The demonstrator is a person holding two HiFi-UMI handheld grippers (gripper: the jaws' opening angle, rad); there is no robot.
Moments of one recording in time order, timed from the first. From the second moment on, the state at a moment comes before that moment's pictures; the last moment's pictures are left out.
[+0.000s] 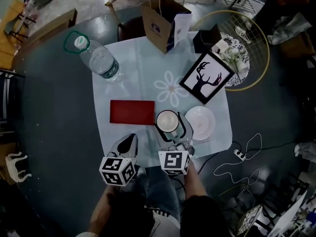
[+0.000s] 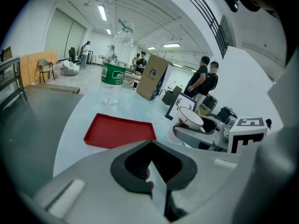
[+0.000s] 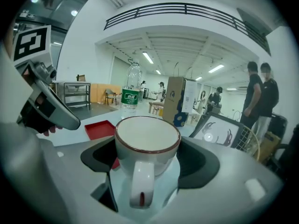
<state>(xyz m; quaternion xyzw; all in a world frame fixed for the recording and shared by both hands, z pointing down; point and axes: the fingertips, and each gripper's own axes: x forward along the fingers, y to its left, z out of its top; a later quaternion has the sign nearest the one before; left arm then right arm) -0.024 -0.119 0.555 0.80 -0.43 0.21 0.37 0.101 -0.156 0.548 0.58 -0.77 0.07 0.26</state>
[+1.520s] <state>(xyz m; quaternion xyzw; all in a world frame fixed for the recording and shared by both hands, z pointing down) -0.016 -0.115 0.531 0.81 -0.42 0.21 0.35 0.097 -0.132 0.517 0.54 -0.81 0.14 0.18</state>
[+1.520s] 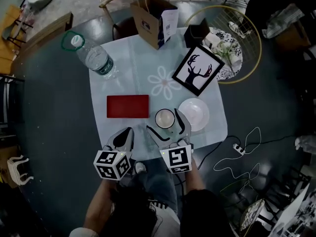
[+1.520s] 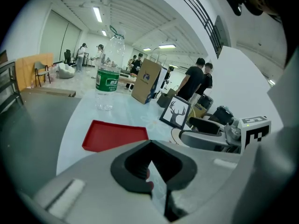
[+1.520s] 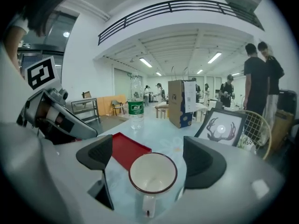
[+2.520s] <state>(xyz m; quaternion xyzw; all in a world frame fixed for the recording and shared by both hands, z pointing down) -0.026 -0.097 0.448 0.85 -0.41 0.12 0.31 0.102 -0.079 0.450 0.60 -0.75 0.16 0.22</state>
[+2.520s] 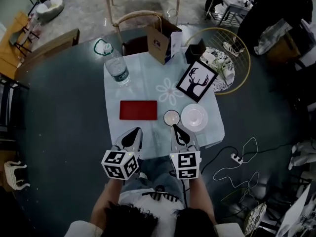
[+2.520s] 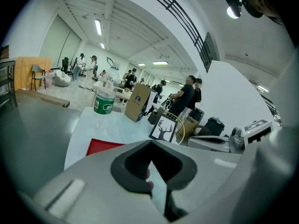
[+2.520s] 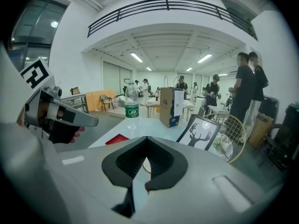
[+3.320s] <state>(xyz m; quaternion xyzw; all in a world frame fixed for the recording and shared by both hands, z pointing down) -0.025 -0.085 0.438 0.86 -0.40 0.13 0.28 0.093 -0.059 0.453 0.62 -0.74 0.18 0.21</state>
